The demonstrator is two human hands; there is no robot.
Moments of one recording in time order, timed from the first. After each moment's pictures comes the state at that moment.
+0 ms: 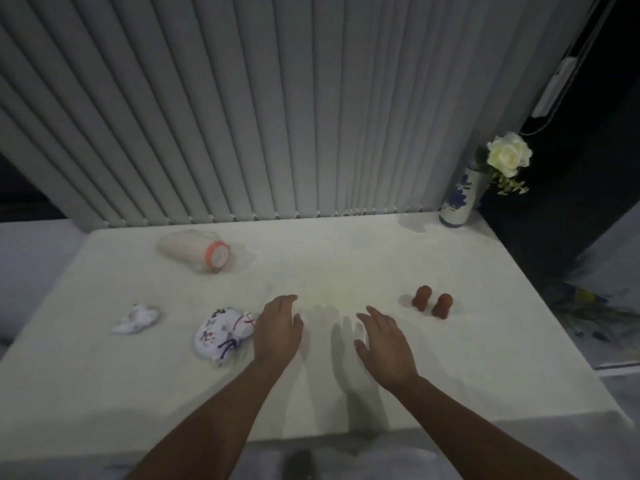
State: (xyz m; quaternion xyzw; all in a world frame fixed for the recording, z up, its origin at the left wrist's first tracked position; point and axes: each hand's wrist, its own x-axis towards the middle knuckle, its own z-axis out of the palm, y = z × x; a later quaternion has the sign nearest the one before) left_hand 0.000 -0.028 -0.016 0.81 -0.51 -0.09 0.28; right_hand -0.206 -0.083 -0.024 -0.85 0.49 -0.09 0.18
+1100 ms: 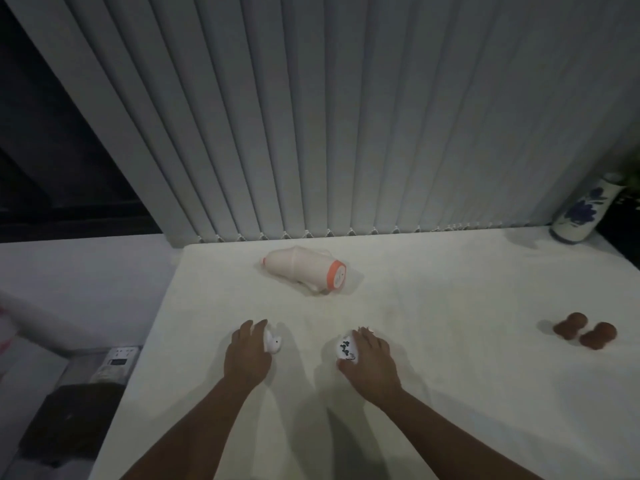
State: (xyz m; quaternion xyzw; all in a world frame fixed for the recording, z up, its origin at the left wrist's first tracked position) left_hand 0.329 0.077 -0.052 0.87 -0.45 -0.16 0.13; right_hand 0.097 -0.004 -0.038 -0.77 0.54 -0.02 0.34
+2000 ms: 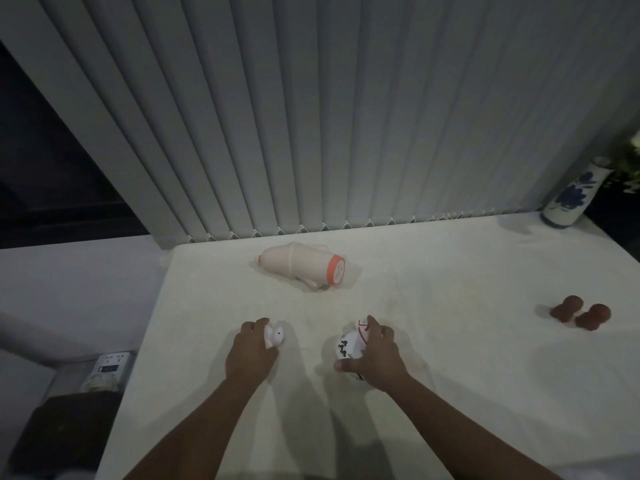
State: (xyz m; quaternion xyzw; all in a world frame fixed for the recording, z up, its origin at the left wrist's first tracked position) left_hand 0.334 0.069 -0.050 0.85 -0.44 -0.21 0.21; right_hand 0.103 -0.010 -0.029 -0.67 0.60 -0.07 0.43
